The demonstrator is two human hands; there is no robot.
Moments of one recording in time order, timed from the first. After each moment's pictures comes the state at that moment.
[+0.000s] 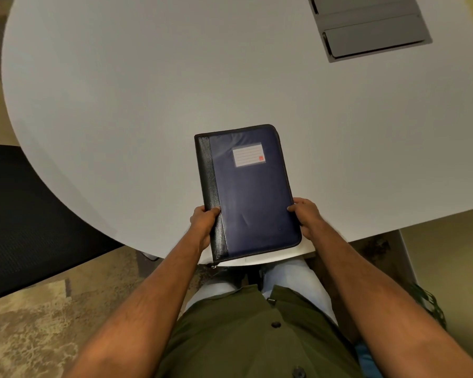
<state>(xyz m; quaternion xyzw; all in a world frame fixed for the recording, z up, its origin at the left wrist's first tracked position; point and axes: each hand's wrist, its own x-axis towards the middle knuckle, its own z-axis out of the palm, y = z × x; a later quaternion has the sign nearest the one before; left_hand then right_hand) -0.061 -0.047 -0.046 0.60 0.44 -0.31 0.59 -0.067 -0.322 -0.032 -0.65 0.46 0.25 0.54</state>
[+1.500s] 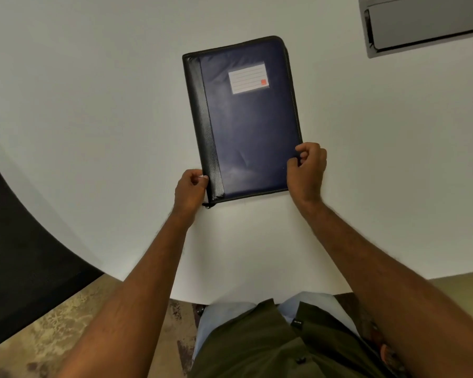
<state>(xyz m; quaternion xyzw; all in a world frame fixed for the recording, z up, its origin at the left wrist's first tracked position) 0.117 -0.065 -0.044 0.77 0.34 -0.22 0.49 0.139 -0.318 -0.048 -0.85 0.28 -0.01 0.44</state>
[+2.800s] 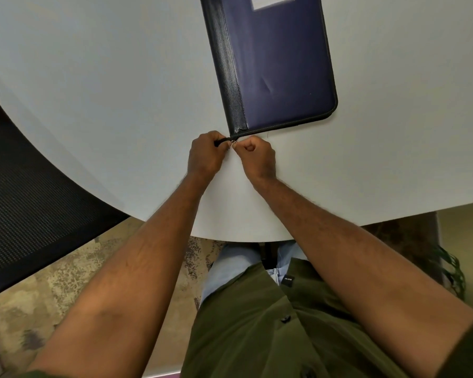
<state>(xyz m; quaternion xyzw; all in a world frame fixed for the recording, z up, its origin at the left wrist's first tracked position) 0.041 -0.023 -0.054 0.88 0.15 -0.24 0.39 0.014 -0.156 -0.067 -0.80 0.28 0.17 0.49</state>
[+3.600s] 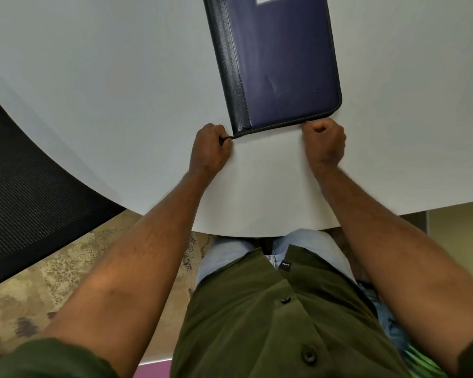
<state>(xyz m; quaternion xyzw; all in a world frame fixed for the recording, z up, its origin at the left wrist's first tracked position) 0.036 -0.026 -0.055 0.91 0.06 -0.20 0.36 0.037 -0.283 -0.053 -0.85 0.40 0.09 0.33</state>
